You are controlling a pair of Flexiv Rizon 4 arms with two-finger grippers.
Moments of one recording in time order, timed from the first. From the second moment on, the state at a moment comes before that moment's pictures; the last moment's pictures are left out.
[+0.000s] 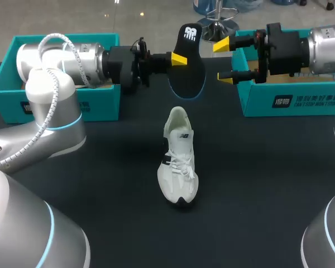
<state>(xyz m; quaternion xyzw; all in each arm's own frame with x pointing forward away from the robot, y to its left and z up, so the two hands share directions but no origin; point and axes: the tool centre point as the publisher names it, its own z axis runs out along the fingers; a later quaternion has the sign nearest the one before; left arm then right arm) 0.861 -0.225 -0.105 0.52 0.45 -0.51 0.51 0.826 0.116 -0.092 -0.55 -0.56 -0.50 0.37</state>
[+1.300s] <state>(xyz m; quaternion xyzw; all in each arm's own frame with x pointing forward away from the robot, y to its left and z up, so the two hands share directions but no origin) 0.863 -0.254 -0.100 0.49 0.44 -0.53 0.53 0.828 0.141 -0.104 -0.54 -0.56 -0.47 0.41</state>
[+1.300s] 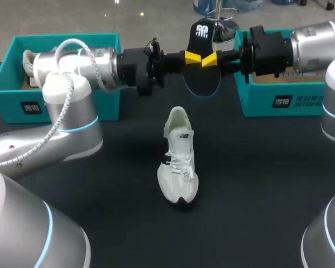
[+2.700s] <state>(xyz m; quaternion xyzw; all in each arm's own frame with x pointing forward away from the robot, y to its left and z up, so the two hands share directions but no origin) 0.907 -0.149 -0.138 0.66 0.40 -0.42 0.47 0.842 0.111 -0.097 -0.54 -0.57 -0.50 0.36</state>
